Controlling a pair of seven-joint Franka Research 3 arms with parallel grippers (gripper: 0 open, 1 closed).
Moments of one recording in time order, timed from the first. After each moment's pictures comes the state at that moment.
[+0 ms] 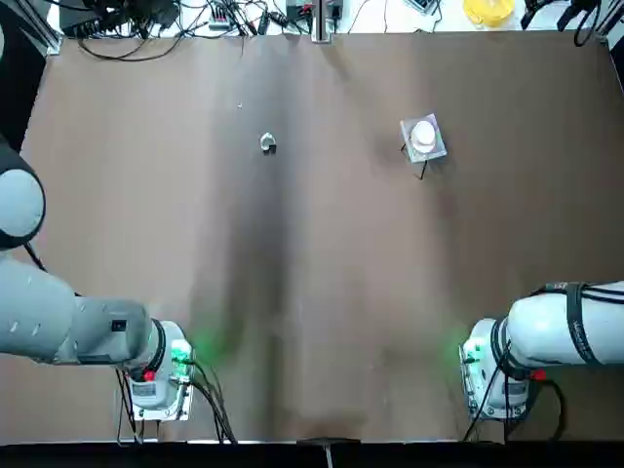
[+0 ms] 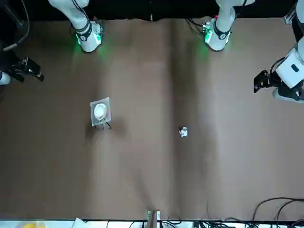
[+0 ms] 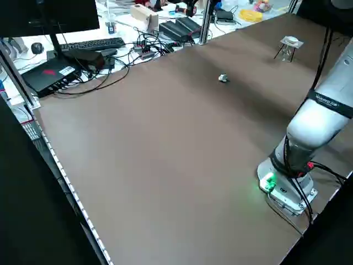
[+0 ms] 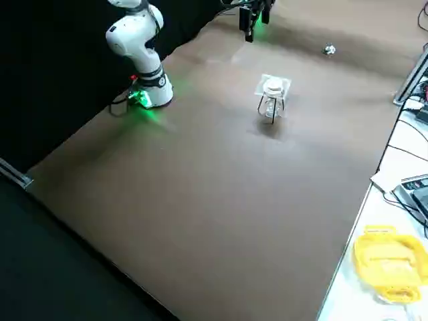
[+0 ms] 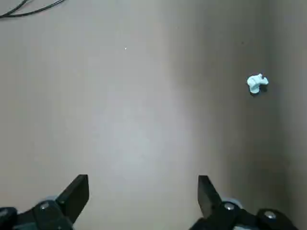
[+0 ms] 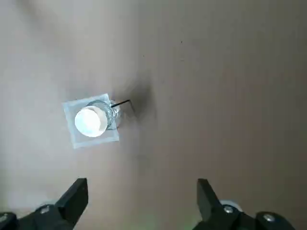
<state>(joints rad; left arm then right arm) -0.01 0.01 -0.06 -1.63 0.04 1.63 0.14 0.00 -0.09 -0.03 -1.68 0.08 1.57 -0.05</state>
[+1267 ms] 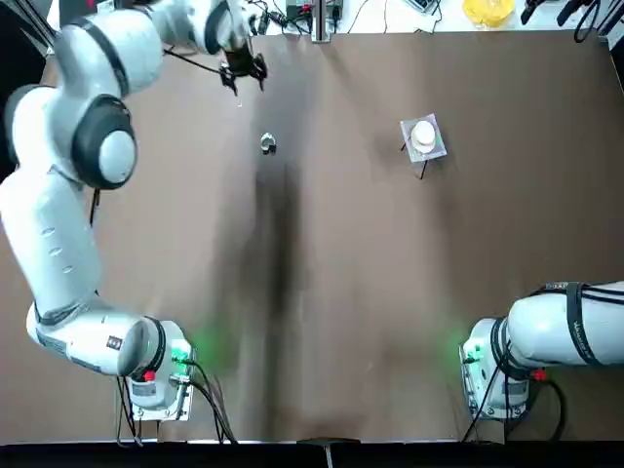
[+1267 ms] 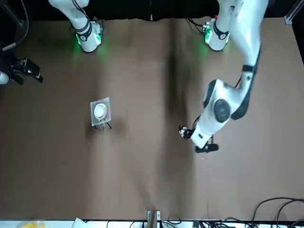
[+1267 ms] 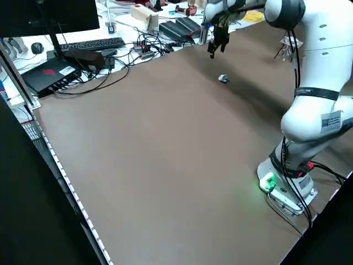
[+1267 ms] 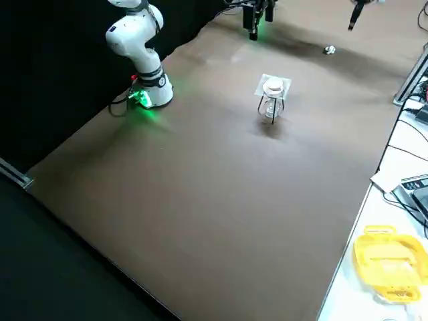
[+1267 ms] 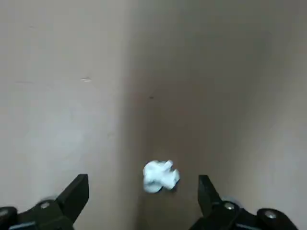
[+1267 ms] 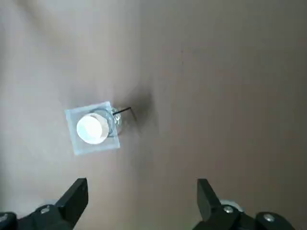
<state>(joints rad) -0.31 0.59 -0.12 -1.58 -0.02 2.20 -0.48 0.00 -0.09 -0.02 -1.68 0.08 1.60 -0.06</state>
